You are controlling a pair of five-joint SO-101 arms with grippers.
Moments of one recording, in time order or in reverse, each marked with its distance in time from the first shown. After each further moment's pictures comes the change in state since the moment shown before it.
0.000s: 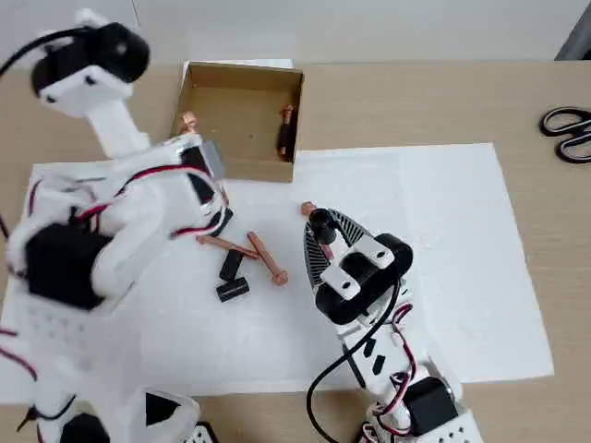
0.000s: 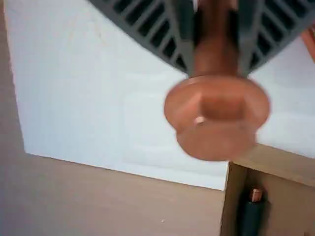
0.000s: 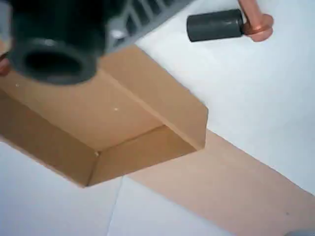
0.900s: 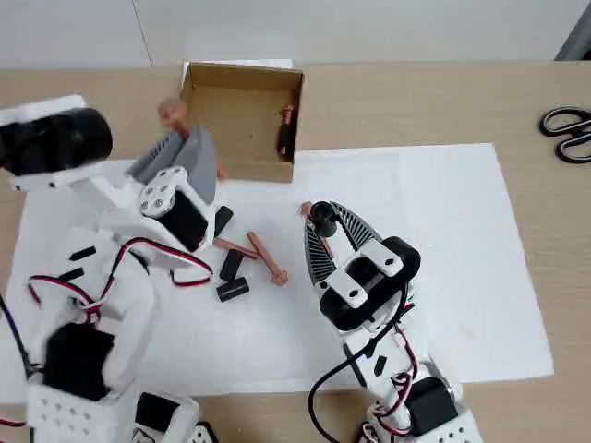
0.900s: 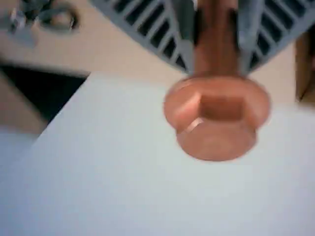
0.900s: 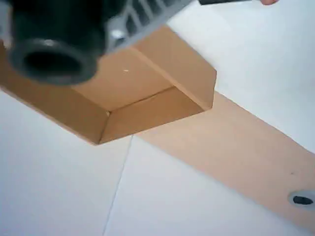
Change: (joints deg) left arm 0.1 -32.8 49.6 -50.8 -4.7; right arm -0.4 0.0 0.0 -5.2 0.0
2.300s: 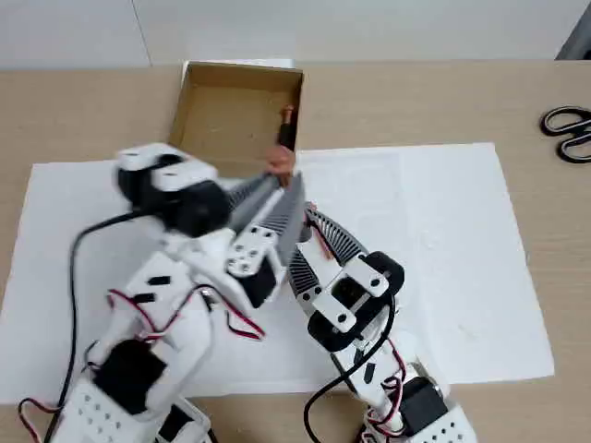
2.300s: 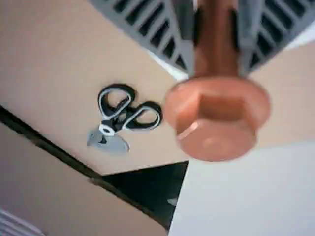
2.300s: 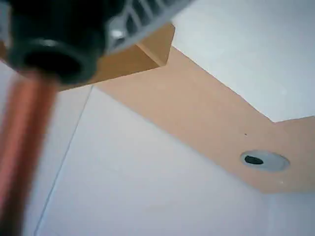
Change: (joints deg) left arm 20.1 -8.2 18.8 -9.7 -11.7; right arm -6.0 0.1 4.4 -9.0 0.5
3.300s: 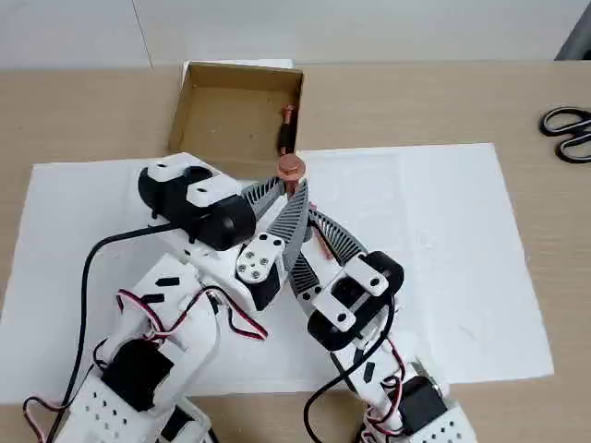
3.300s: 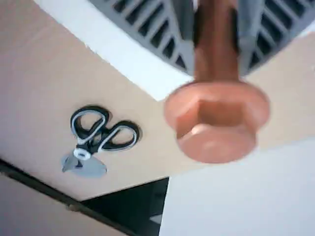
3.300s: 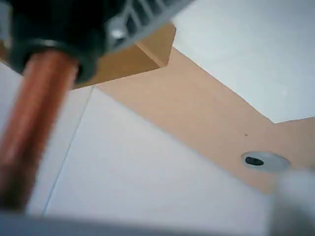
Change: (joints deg) left arm 0.2 -0.5 2.1 0.6 -6.8; right arm 0.1 -0.1 0.0 0.0 0.1
